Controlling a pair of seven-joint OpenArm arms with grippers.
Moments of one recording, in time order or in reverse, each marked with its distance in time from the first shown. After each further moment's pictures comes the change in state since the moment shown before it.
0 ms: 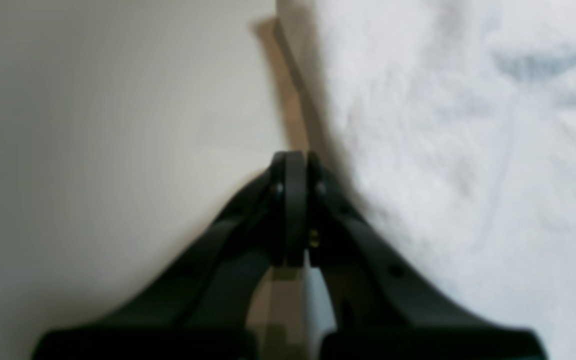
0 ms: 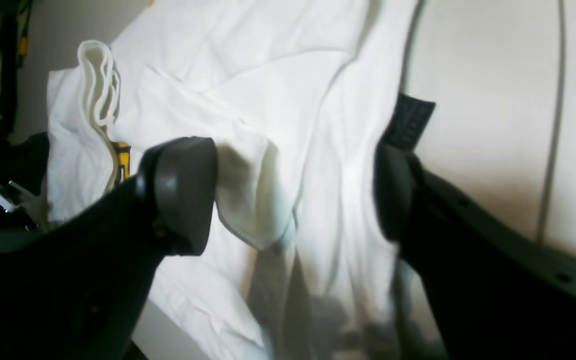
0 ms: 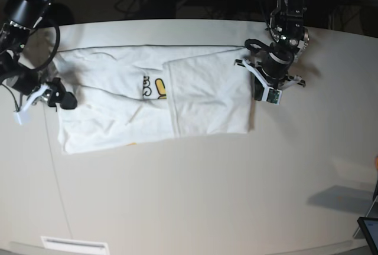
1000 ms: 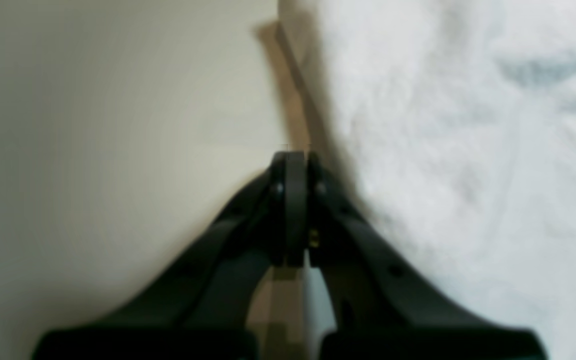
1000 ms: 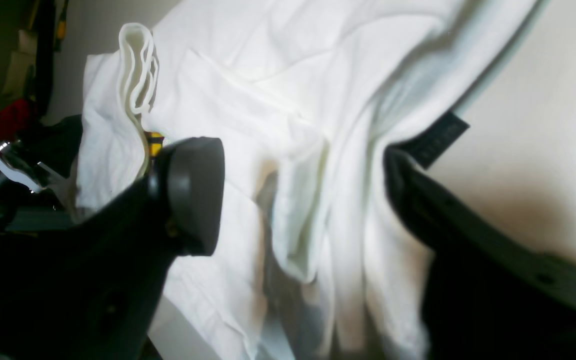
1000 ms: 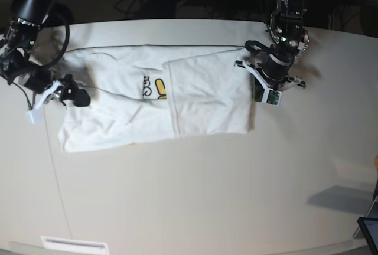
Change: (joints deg) left arm -0.6 0.0 0.0 -0.1 0.0 0.0 0.5; right arm -1.8 -1.5 -5.1 0.2 2.3 0.5 1.8
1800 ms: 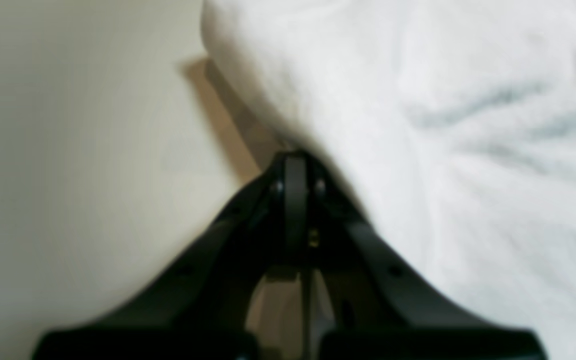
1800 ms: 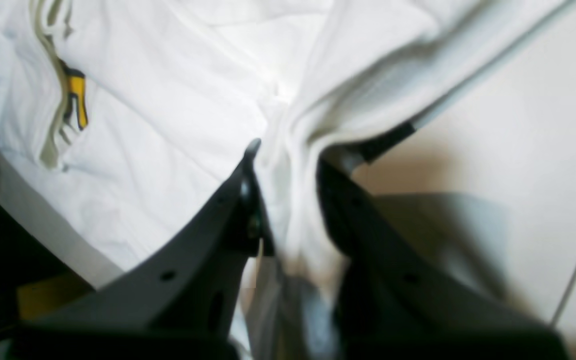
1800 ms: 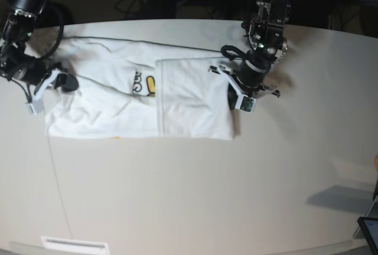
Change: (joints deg) left arm -3.9 3.0 8.7 -3.9 -0.2 0.7 -2.5; right arm -4.5 1.3 -0.6 12.3 -7.9 -2.2 -3.7
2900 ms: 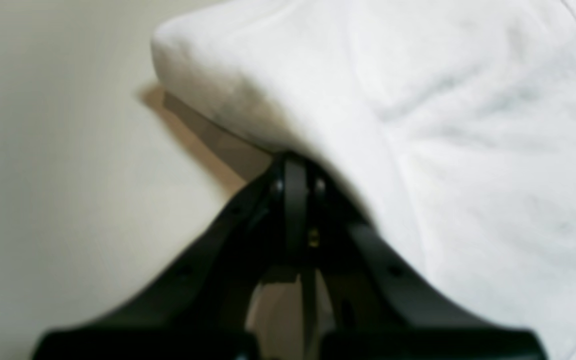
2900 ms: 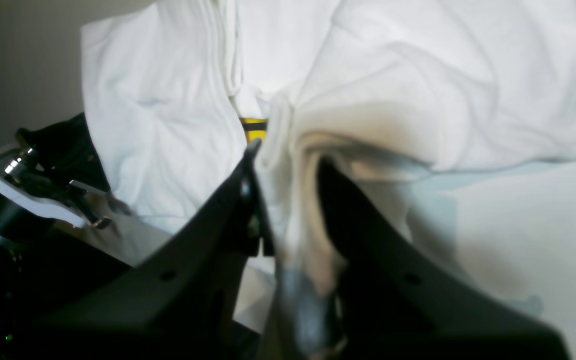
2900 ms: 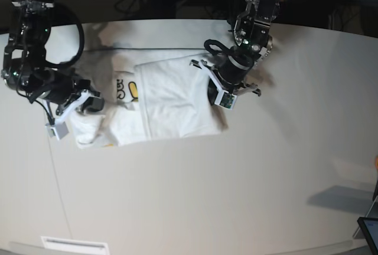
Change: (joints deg) left arm -0.1 1.9 6.0 0.2 0.0 0.4 -0.2; right arm -1.4 0.9 -20.4 26.8 -0.3 -38.4 1.2
